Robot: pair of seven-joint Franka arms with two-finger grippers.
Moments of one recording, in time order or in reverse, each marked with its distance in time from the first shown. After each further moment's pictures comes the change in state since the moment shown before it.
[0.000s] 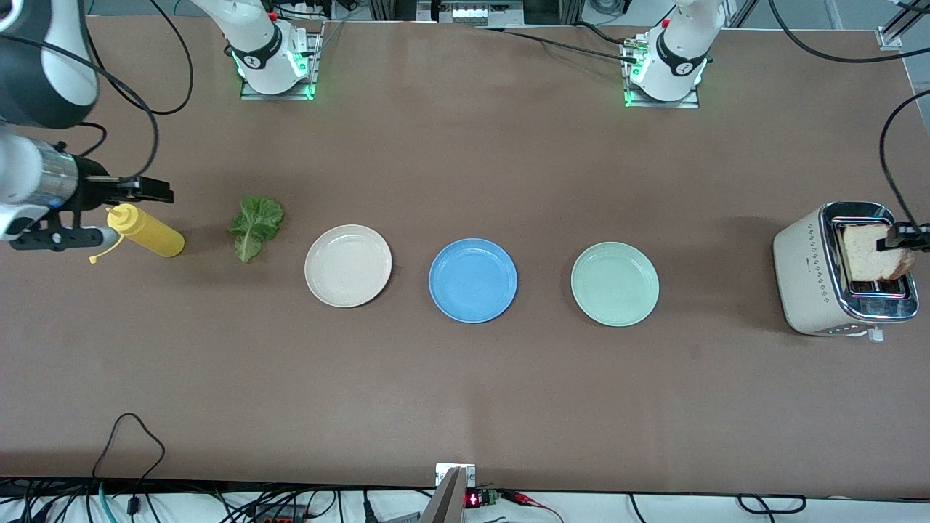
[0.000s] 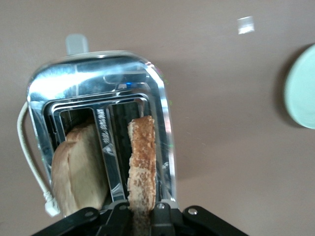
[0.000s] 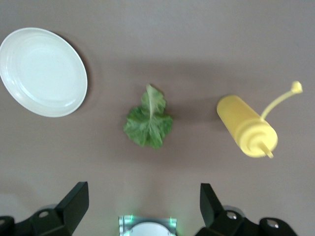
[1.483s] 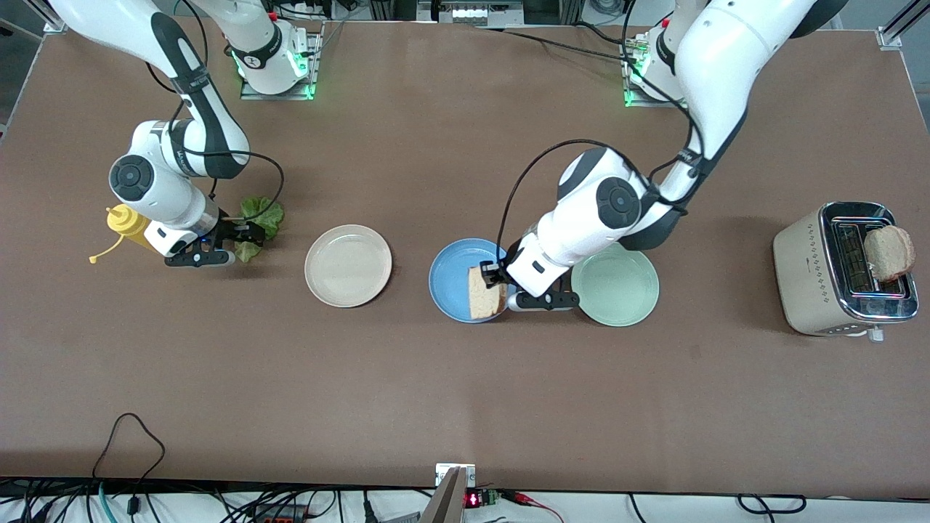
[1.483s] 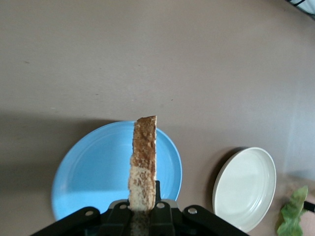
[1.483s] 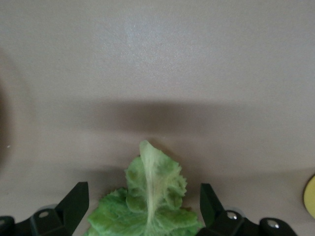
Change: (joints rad) left arm -0.549 0.355 -0.501 -0.123 0.000 0.919 -1.193; right arm 0.032 0.127 0.001 -0.642 0.000 0.986 0.020
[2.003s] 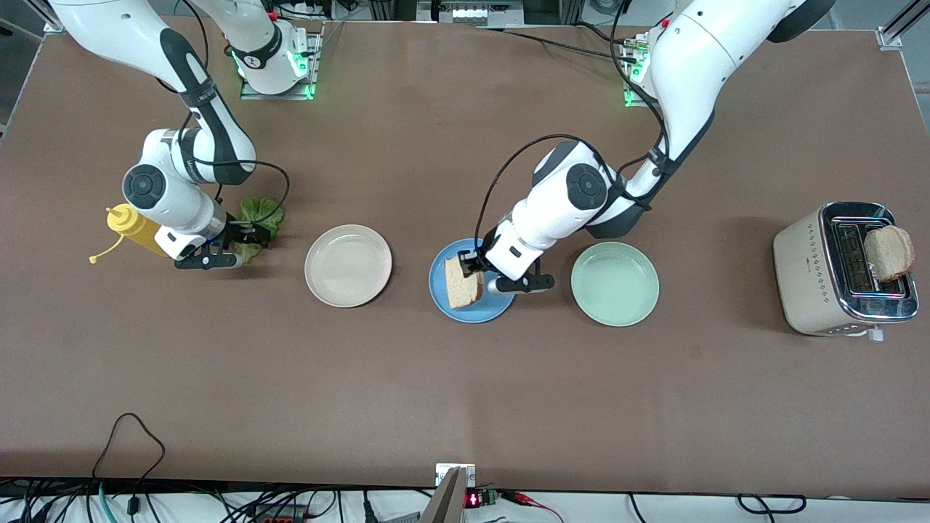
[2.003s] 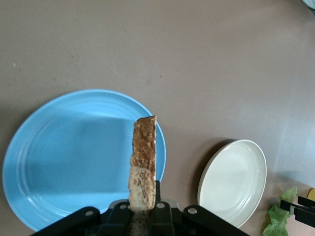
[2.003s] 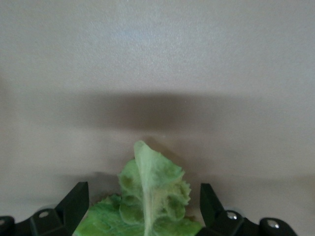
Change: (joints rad) left arm -0.057 0.005 -0.004 -0.045 0.000 0.072 -0.123; right arm 0.000 0.056 0.000 0.000 0.000 0.028 0.000
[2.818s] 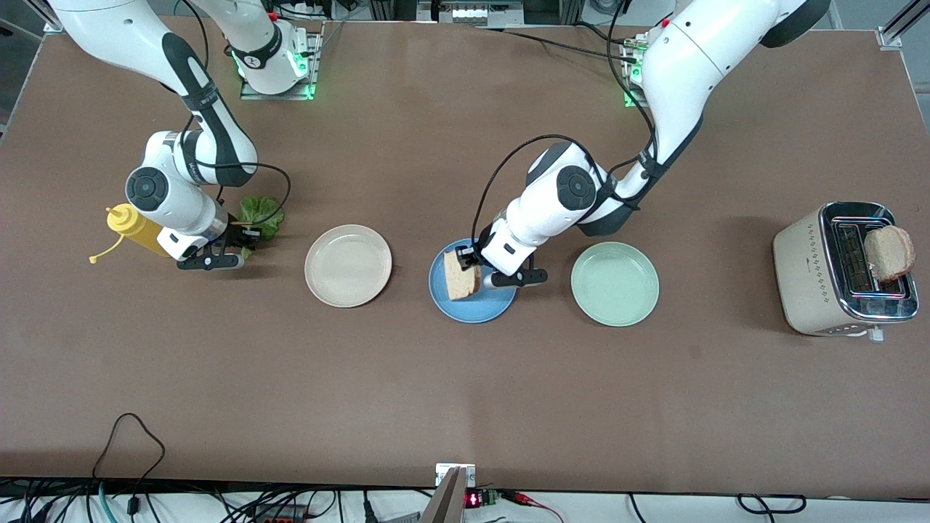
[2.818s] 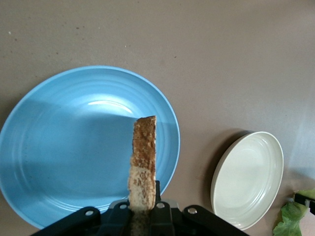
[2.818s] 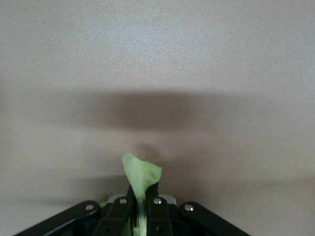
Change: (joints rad) left arm -0.008 0.027 0.001 -0.046 0.000 0.048 -0.012; right arm 0.000 0.007 -0.001 0.001 0.000 0.003 -0.006
